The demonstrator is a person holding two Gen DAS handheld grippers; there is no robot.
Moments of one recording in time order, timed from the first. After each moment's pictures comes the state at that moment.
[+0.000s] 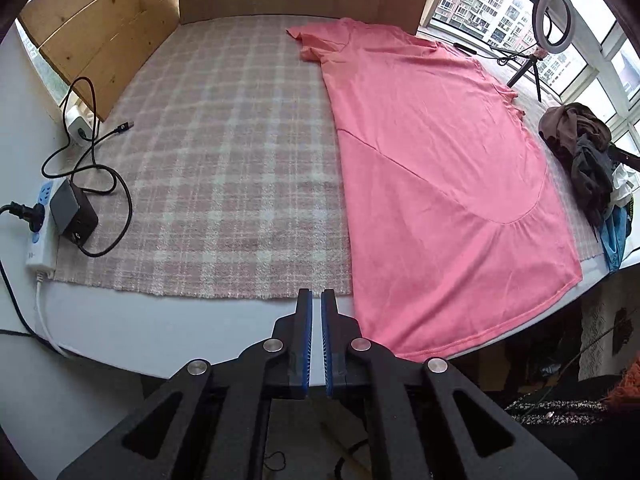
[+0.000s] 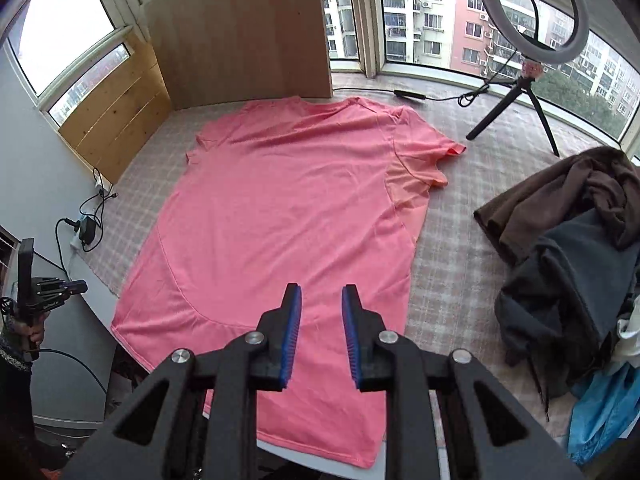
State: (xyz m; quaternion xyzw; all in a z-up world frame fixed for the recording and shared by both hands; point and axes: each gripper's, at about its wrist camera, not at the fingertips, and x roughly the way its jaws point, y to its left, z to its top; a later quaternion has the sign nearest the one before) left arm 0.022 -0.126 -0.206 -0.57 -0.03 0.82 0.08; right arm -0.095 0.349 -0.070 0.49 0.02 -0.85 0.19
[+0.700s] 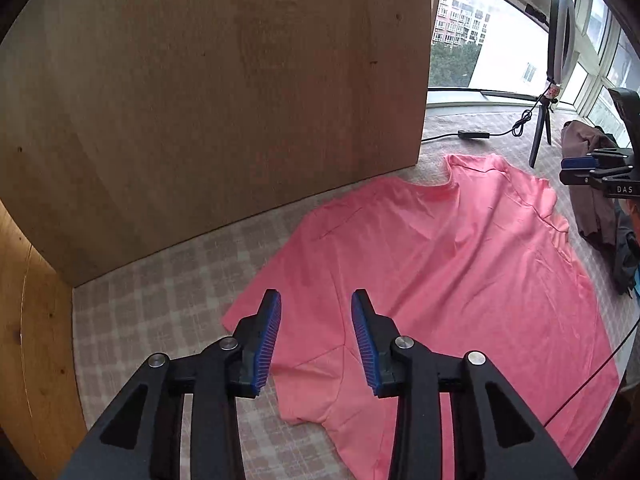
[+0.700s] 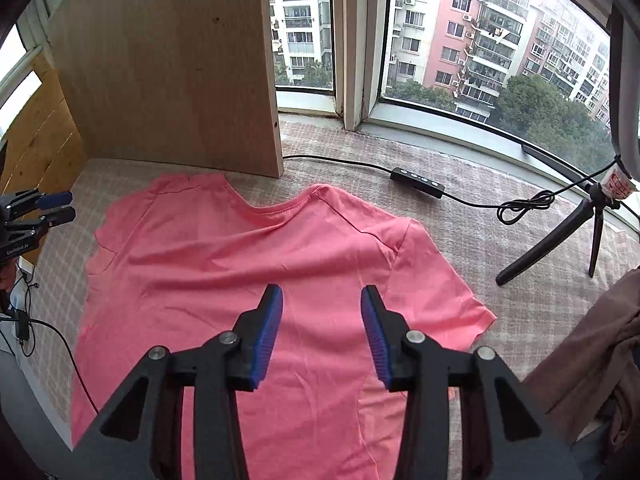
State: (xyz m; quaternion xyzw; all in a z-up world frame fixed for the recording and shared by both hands) left arm -0.383 -0.031 -0.191 -0.49 0.12 0.85 0.17; right arm -0.374 0.310 -0.137 0.53 0.05 -0.84 0.13
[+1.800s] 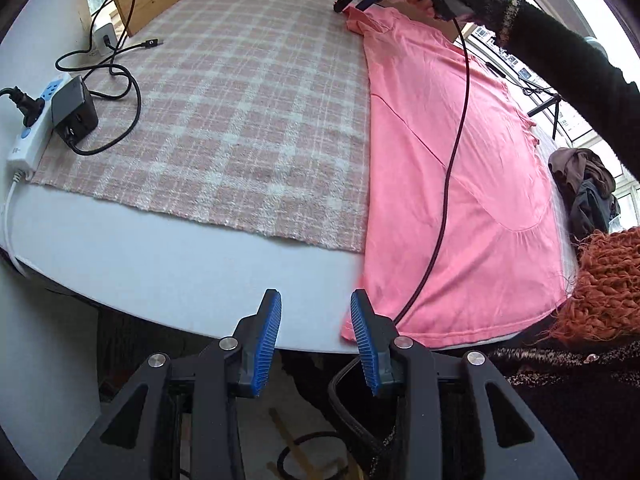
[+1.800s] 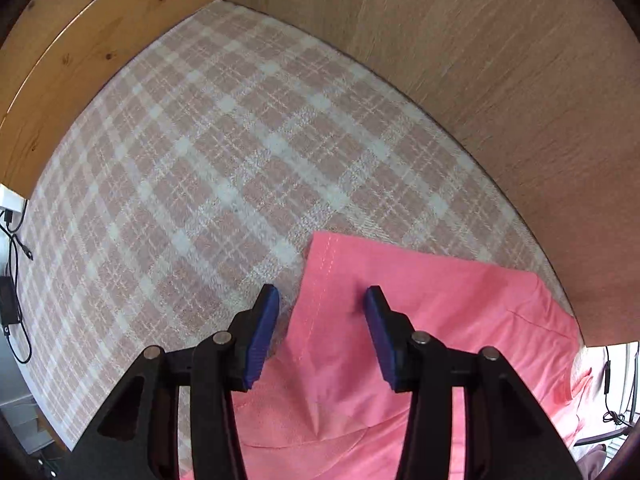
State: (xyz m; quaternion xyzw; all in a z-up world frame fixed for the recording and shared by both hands) left arm 0.065 -0.119 -0.247 -0.60 -0.14 0.79 0.05; right arm -0.415 -0.099 -0.249 0.61 0.25 -0.71 0.26
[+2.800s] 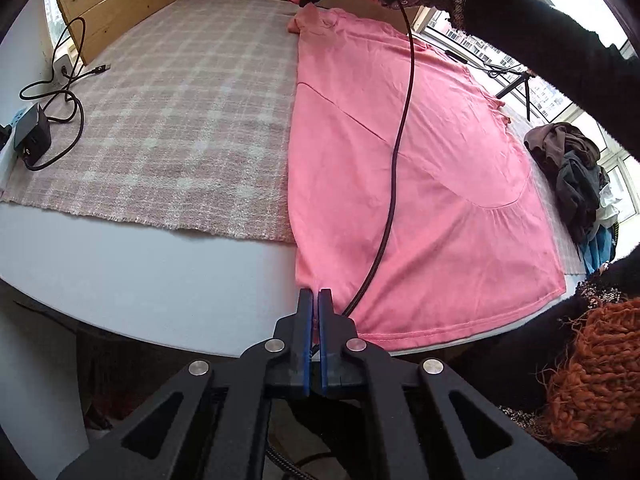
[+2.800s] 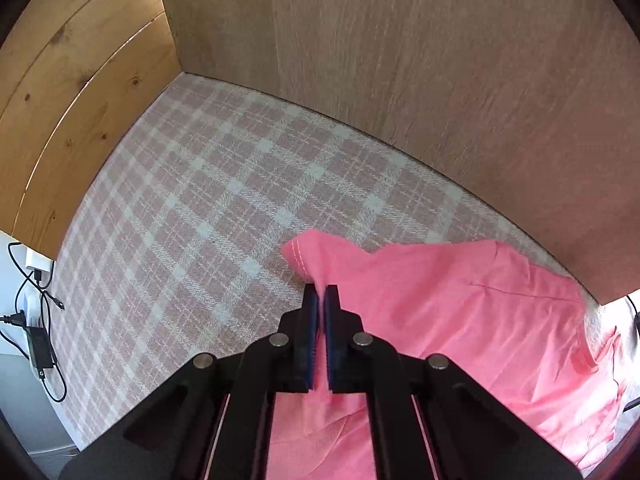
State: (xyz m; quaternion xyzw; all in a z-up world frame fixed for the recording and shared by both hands) left arm 0.073 -0.057 -0.248 -0.55 -0.12 0.82 0.09; right arm -0.404 -0.043 -0.211 0.58 0.13 -0.76 0.26
